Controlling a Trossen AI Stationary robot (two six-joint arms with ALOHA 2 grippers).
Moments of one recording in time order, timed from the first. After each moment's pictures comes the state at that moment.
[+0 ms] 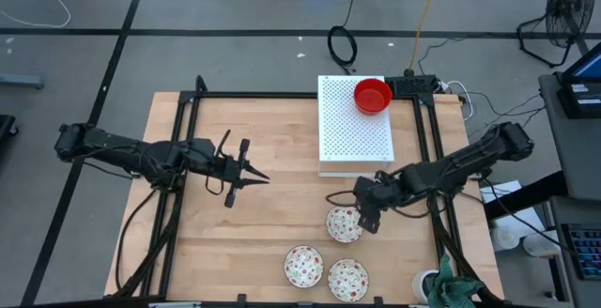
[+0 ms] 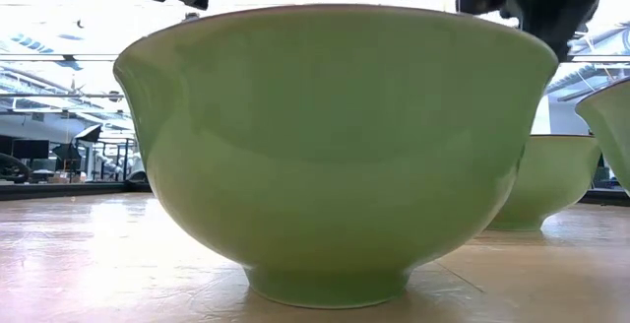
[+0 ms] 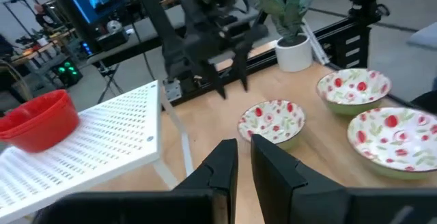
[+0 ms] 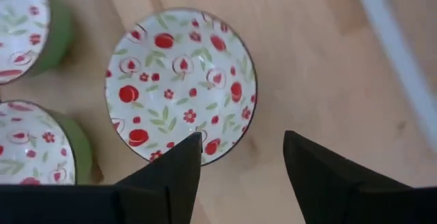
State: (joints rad) left arm -0.09 0.96 0.57 0.20 0.10 0.34; right arm 0.36 1.38 1.00 -0.82 0.07 0.83
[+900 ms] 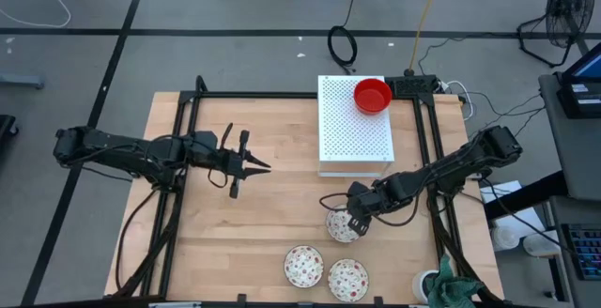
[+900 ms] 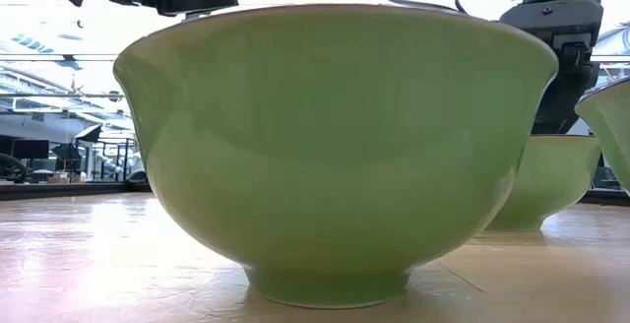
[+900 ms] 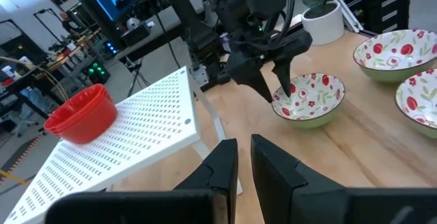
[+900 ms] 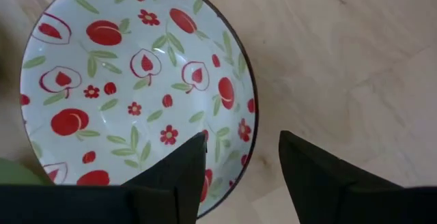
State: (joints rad) left arm 0.00 0.96 0.57 0.18 0.10 0.49; right arm 0.35 1.50 0.86 -0.60 0.02 0.98
